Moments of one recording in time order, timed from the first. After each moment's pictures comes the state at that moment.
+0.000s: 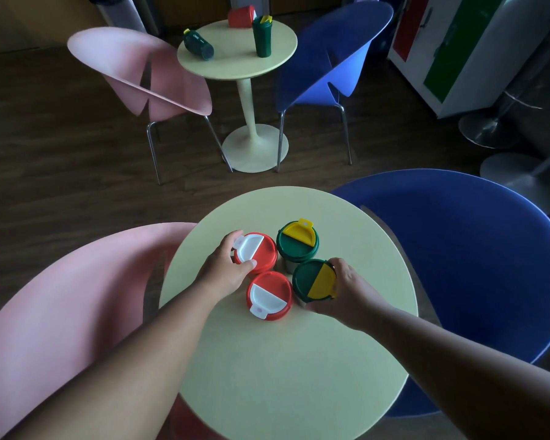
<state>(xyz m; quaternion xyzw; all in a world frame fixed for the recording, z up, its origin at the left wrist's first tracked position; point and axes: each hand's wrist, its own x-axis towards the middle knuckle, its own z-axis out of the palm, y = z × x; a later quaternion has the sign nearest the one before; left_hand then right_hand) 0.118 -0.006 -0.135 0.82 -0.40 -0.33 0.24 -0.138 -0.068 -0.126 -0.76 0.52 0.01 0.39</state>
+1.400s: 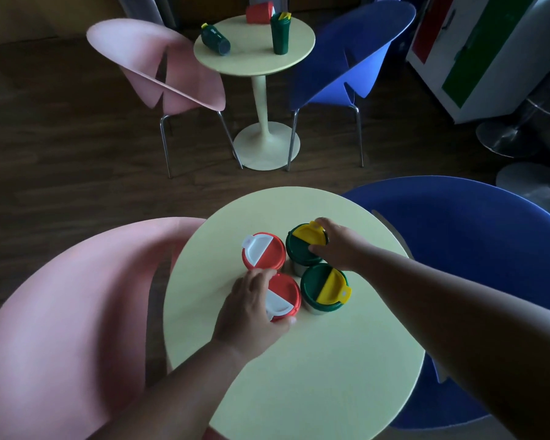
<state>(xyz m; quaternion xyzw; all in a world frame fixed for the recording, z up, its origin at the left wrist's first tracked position) 0.055 0.055 -0.146 0.76 -0.59 -0.13 0.23 -0.076 -0.153 -0.117 -0.80 0.49 0.07 0.33</state>
